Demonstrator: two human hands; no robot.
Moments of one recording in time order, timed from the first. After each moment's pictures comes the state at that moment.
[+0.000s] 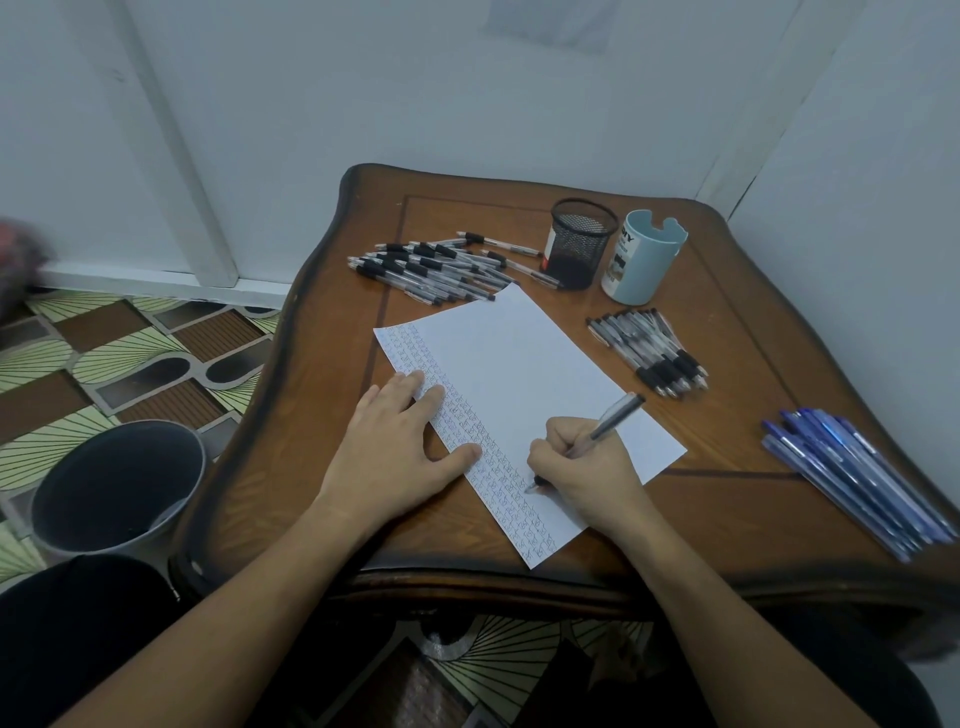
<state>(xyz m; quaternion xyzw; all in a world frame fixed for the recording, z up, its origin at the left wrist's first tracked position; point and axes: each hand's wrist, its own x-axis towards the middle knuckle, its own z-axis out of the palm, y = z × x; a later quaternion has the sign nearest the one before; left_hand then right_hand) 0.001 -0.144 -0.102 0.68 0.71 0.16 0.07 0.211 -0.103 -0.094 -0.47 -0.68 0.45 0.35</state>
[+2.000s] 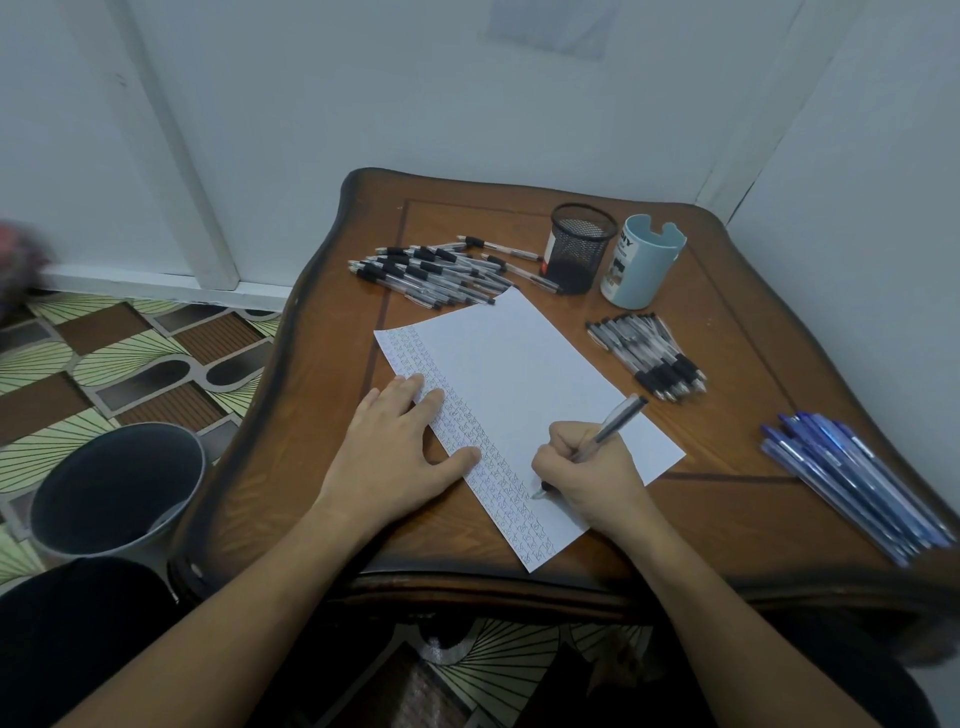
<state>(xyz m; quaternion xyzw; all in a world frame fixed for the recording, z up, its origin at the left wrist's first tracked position) 0.001 -0.144 -0.102 0.68 0.71 0.17 0.08 0.214 -0.103 -0.094 -0.47 -0.68 0.44 0.34</state>
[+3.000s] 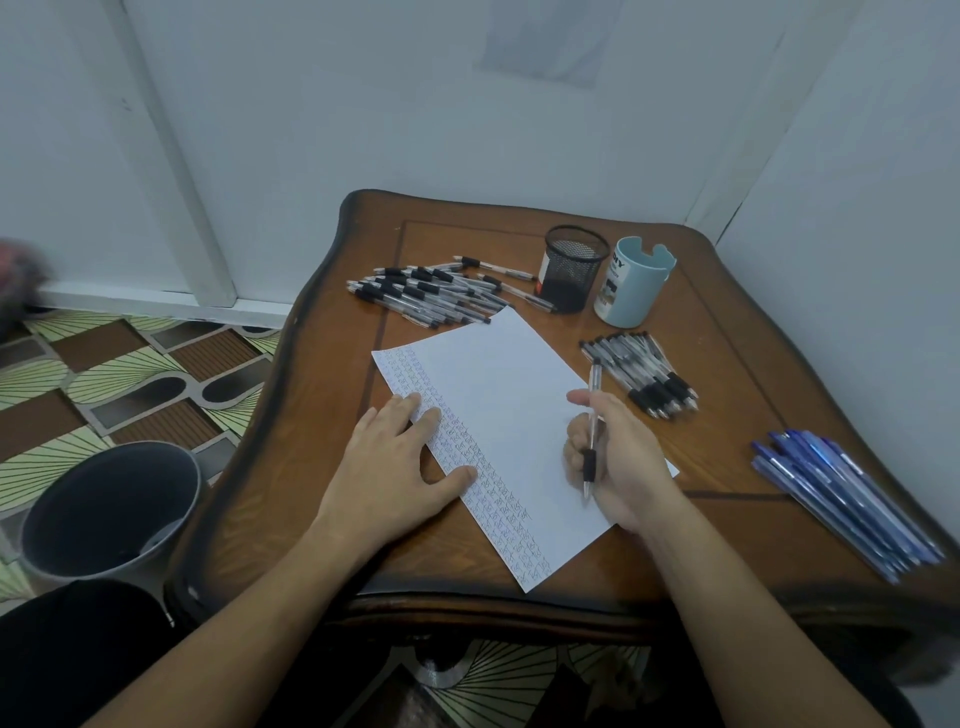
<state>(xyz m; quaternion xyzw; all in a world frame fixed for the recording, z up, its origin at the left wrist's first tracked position) 0.001 -0.145 -0.104 0.68 0.71 0.18 0.08 0.220 -0.075 -0.066 -0.52 -0.42 0.64 0.39</state>
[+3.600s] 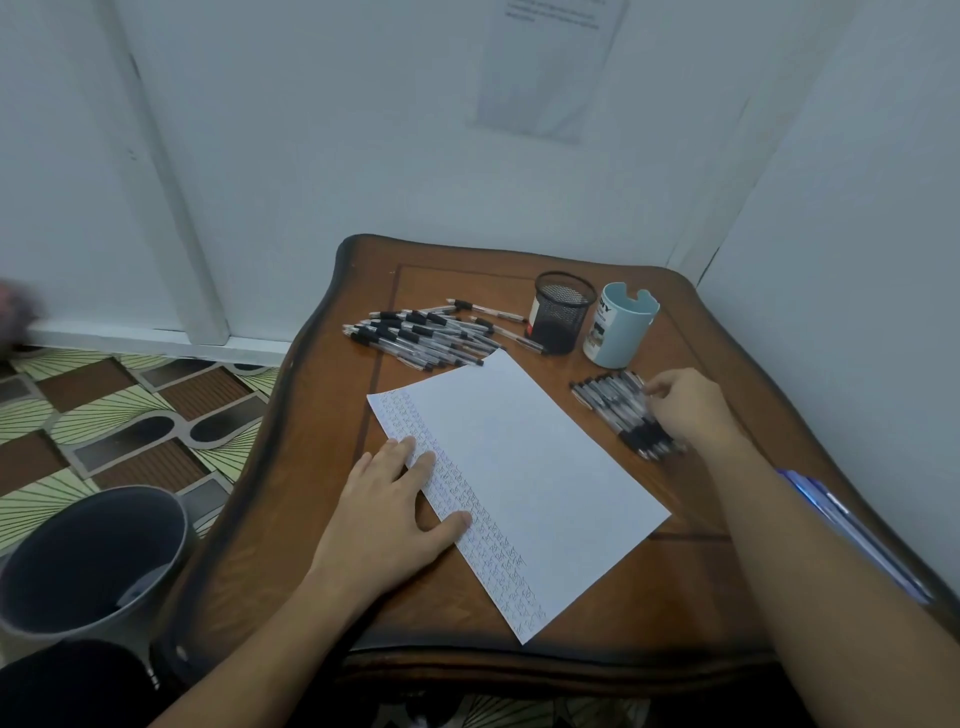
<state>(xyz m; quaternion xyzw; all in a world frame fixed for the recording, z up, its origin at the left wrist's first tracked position) 0.001 -0.144 -0.101 0.68 0.71 0.19 0.08 0.279 0.029 -0.023 -0.72 -0.65 0.16 0.18</state>
